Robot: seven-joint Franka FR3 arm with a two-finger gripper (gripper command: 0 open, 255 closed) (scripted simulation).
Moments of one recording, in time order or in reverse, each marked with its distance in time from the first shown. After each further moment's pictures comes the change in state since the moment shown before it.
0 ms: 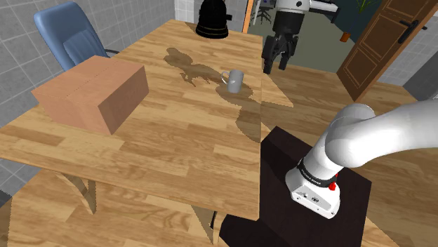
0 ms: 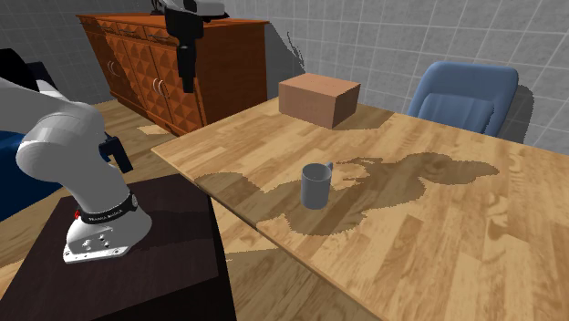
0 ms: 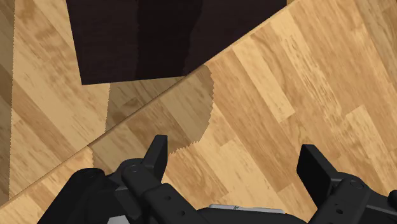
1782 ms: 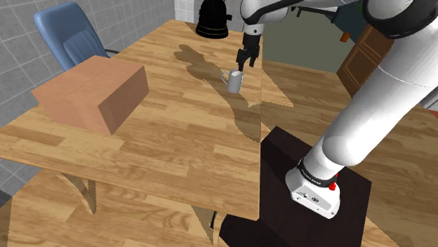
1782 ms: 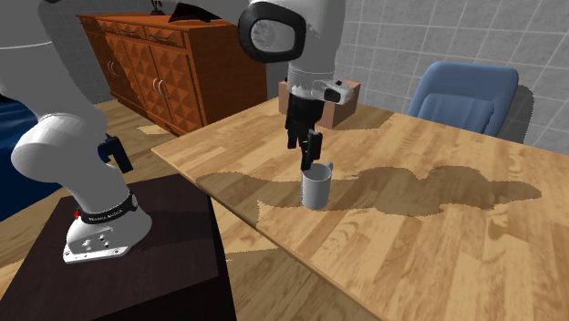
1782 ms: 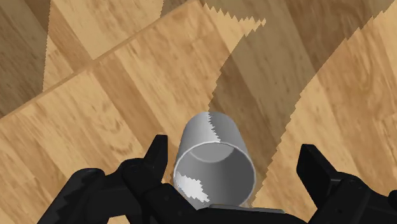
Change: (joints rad) arm -0.080 0.755 -0.253 0.309 -0.092 0.495 -0.438
